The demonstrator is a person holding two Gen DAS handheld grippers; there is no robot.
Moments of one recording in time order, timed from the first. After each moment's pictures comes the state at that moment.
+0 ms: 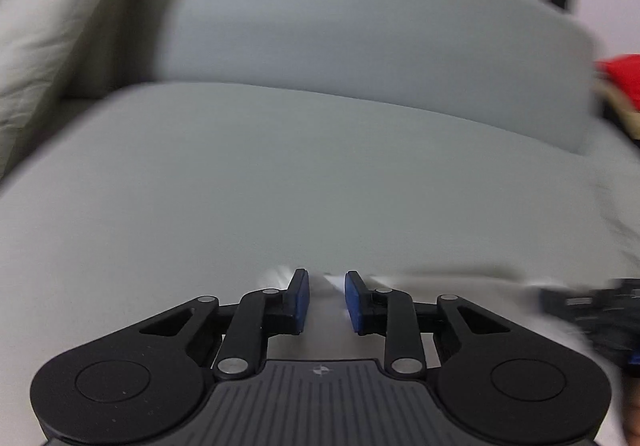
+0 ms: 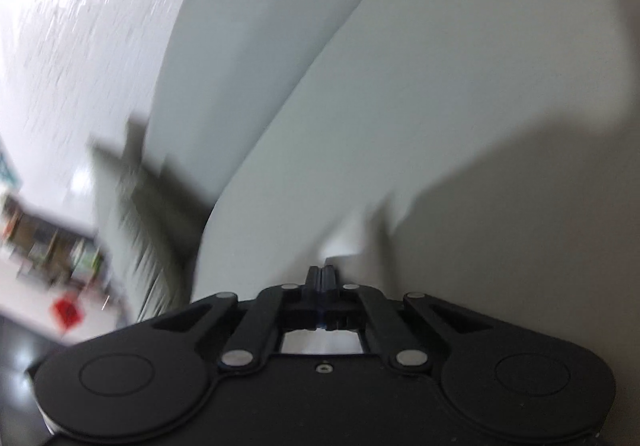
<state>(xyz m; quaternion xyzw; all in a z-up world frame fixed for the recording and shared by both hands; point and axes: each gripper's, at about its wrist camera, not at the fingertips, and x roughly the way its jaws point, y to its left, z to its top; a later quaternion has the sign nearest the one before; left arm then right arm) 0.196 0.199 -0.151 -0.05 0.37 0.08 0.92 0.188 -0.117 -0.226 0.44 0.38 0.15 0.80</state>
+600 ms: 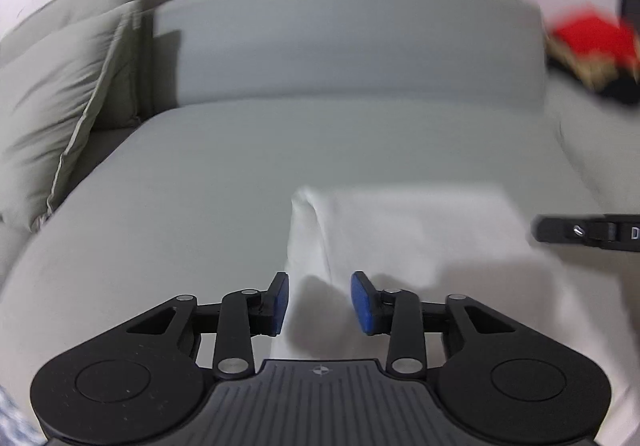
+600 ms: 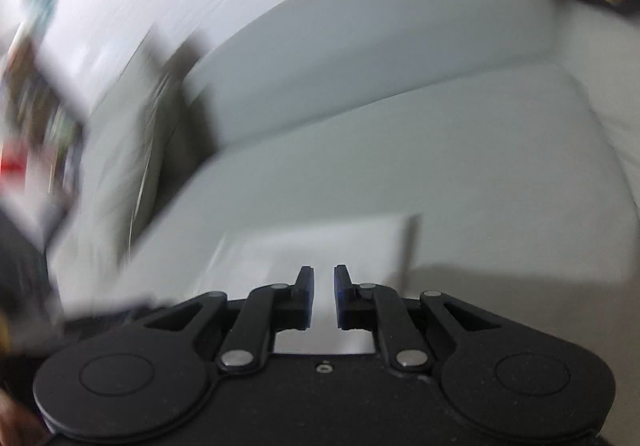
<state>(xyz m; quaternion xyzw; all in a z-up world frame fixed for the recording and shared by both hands) 0.070 0.164 -0.118 0.07 0.39 0.03 0.92 0.081 -0.070 -0.136 0.12 0.37 0.23 0.89</state>
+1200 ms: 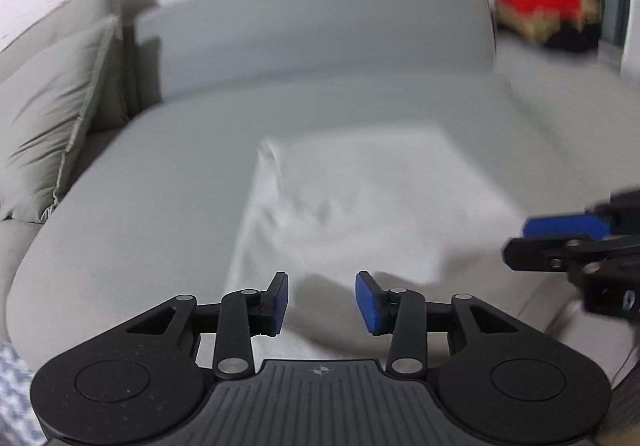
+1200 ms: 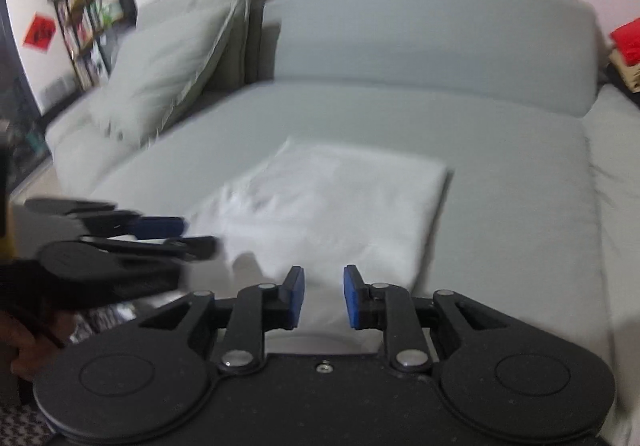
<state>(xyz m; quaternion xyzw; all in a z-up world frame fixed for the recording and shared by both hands) 0.000 0.124 -0.123 0.10 0.41 -0.01 0.91 -0.014 -0.041 -0.111 -0.01 0.39 0.25 0.89</state>
